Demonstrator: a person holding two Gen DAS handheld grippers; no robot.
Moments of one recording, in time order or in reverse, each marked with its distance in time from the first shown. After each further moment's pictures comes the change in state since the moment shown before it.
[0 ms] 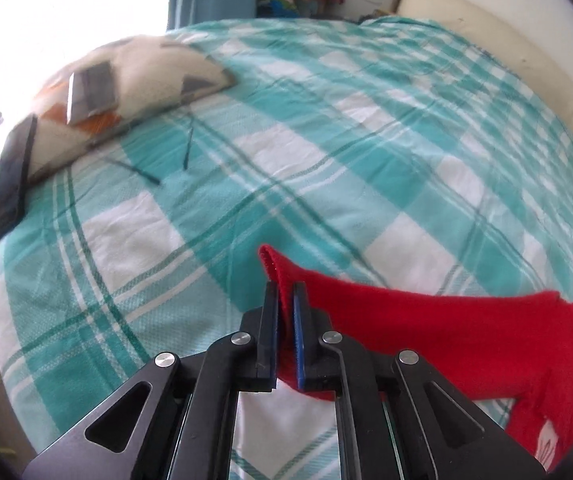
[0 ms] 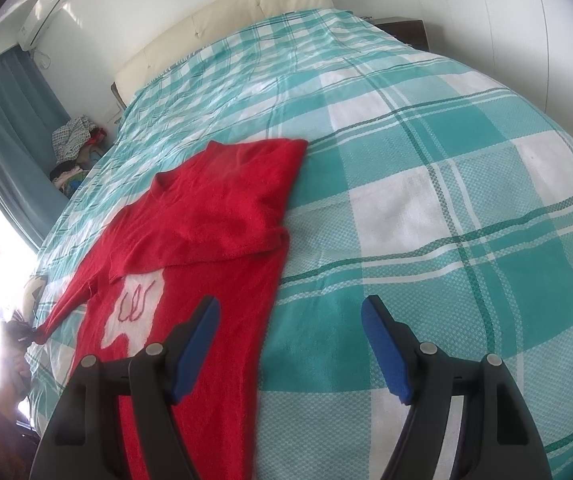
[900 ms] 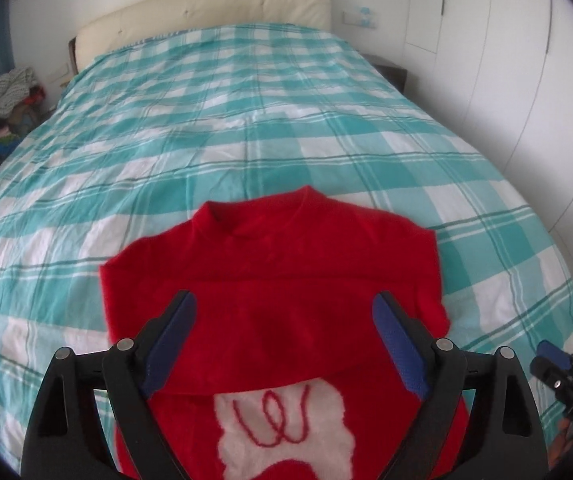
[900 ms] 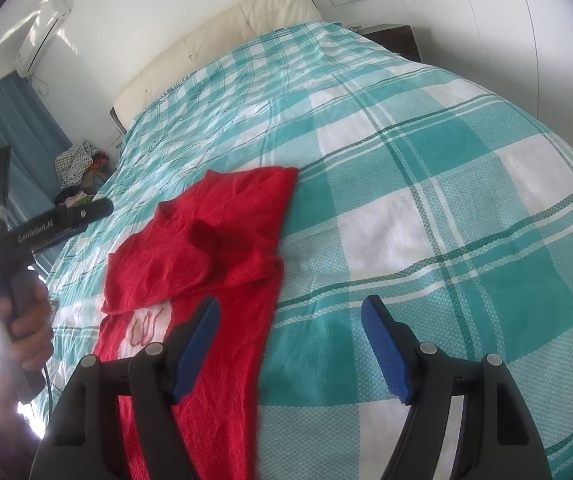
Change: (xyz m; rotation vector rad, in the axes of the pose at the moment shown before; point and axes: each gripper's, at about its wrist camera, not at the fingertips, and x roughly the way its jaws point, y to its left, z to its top) left arm -0.128 -0.365 -0.136 0.736 -0.005 -0.465; right arm -0.021 -0.017 0.014 0.080 -0.064 0.040
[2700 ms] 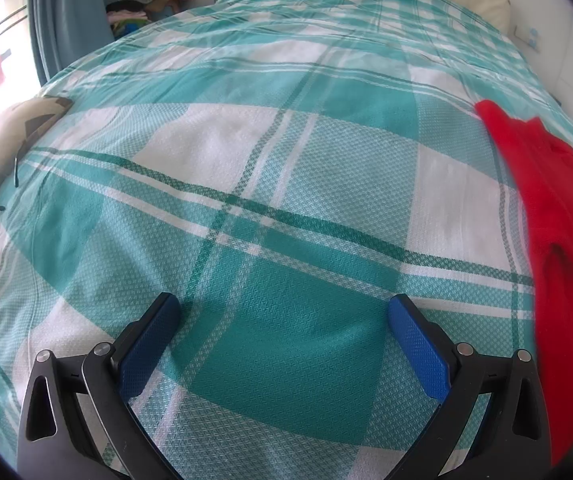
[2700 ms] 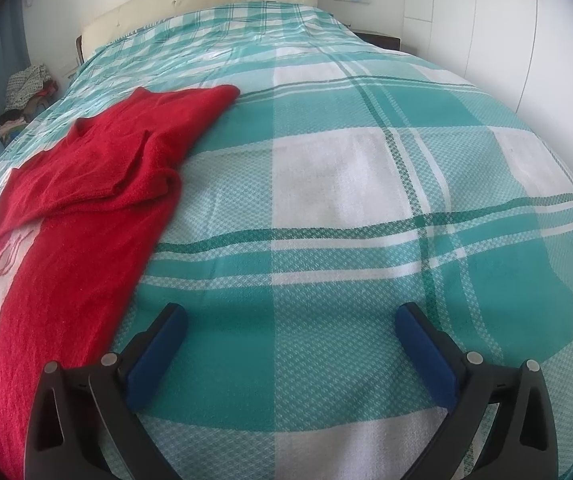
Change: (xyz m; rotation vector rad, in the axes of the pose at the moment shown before) left arm 0.048 0.273 -0.171 -0.344 0.100 0.302; right arm 0.076 -0.015 -0.046 -0.240 0.046 -0.331
